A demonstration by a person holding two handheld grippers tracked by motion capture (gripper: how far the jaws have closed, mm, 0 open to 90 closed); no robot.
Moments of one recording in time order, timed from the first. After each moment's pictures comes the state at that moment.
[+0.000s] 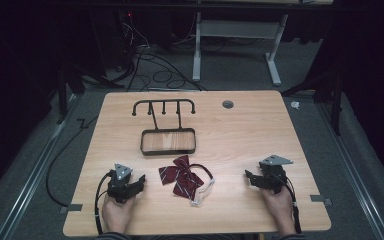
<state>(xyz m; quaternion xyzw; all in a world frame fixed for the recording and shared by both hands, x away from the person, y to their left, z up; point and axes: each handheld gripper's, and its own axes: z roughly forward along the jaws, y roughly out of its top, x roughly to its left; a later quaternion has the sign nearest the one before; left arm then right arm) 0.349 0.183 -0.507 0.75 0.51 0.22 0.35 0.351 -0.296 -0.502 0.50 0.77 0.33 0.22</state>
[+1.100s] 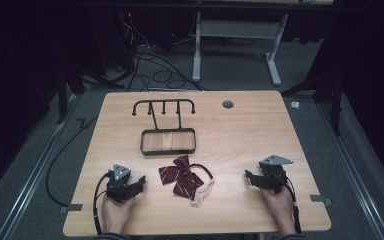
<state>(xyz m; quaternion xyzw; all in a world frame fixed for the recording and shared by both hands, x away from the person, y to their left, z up) 0.348 0.187 -0.506 0.75 0.51 0.20 0.36 0.351 -0.296 -0.502 0.50 0.77 0.33 0.22</state>
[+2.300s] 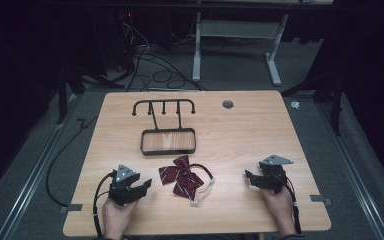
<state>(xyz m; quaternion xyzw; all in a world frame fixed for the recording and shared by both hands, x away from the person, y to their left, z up) 0.331 0.170 -0.475 0.78 0.46 0.15 0.39 0.351 -0.296 -0.502 0.50 0.77 0.33 0.22</state>
